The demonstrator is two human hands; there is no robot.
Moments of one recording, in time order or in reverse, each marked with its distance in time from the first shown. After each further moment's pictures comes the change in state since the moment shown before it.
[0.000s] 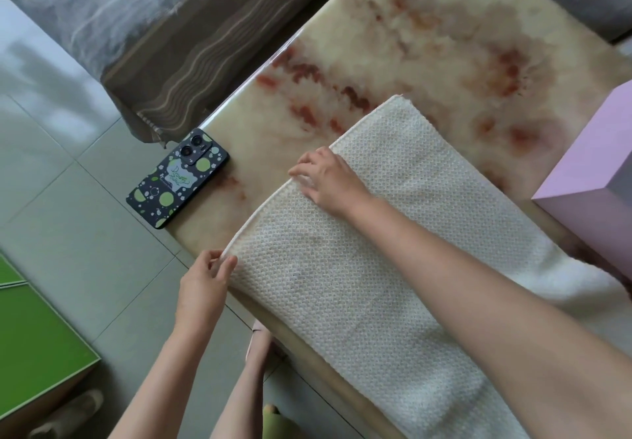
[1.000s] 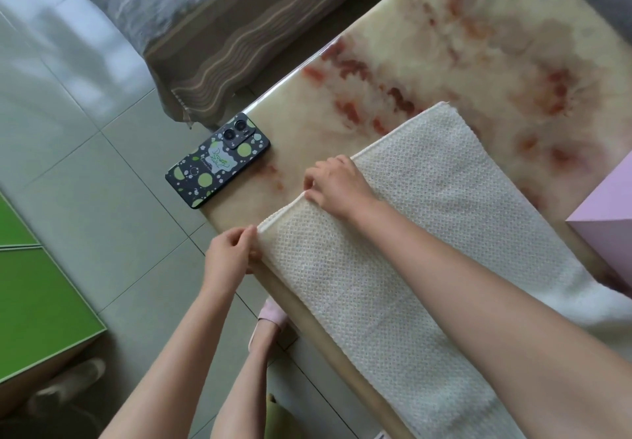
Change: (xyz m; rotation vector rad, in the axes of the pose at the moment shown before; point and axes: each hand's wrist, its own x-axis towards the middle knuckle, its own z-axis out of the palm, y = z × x) left_hand 0.018 0.010 -0.011 -0.269 -0.024 -0.104; right_hand 0.021 -0.042 0.024 -0.206 -0.107 -0.058
